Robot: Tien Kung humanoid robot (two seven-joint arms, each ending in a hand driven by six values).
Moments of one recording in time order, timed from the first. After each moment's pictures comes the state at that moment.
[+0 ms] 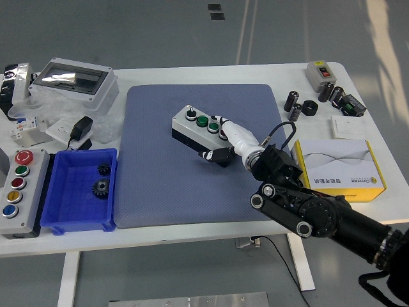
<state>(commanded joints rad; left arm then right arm) -0.01 0.16 -1.46 -0.18 1.38 0.06 0.32 0.68 -0.08 0.53 1.04 -1.59 -0.29 -0.41</state>
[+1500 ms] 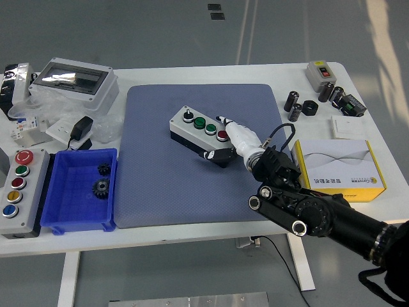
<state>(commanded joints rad) -0.02 0.15 -1.45 -0.18 1.38 0.06 0.31 0.71 -0.08 0.47 0.97 -1.56 -0.35 -0.40</state>
